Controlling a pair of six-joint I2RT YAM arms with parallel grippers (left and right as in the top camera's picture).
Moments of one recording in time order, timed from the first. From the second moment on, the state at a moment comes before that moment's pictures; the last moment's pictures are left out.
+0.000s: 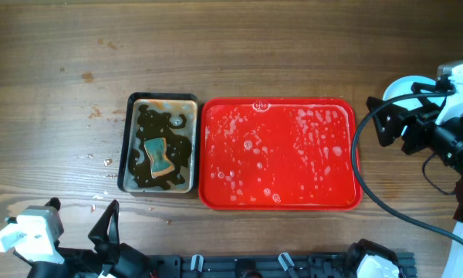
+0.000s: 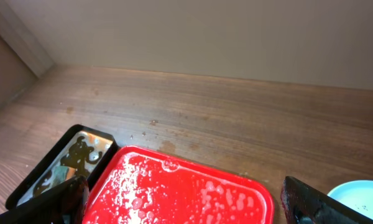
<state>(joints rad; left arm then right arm) -0.52 0.31 1.21 -1.29 -0.35 -0.33 -0.41 0.97 1.30 -0.93 -0.78 -0.25</state>
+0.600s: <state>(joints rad) -0.52 0.31 1.21 -1.31 -0.35 -0.33 -0.41 0.97 1.30 -0.94 -0.78 -0.24</state>
